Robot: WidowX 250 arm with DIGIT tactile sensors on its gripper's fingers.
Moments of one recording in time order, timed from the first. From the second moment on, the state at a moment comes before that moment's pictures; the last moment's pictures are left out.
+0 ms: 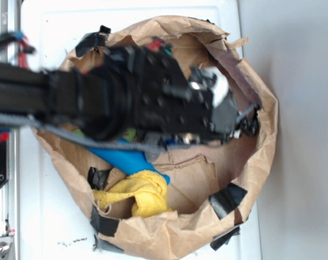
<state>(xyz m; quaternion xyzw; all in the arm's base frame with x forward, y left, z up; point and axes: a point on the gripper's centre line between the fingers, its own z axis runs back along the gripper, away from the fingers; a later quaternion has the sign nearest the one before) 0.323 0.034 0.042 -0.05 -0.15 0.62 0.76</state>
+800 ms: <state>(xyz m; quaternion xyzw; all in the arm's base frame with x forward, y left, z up) 0.332 0.033 0.038 -0.02 -0.13 0.64 0.76</state>
